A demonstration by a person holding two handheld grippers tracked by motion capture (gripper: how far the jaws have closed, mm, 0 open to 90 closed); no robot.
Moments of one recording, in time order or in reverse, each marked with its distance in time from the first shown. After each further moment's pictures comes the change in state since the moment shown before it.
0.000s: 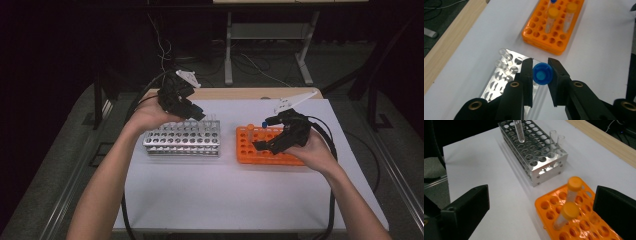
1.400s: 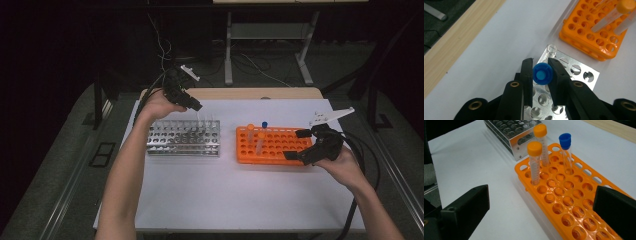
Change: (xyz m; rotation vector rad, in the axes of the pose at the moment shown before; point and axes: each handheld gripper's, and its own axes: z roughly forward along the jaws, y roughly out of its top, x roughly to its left) left arm 0.073 -0.014 0.055 0.040 0.050 -0.124; right arm -0.031 -0.078 -0.036 -0.018 -0.053 0.123
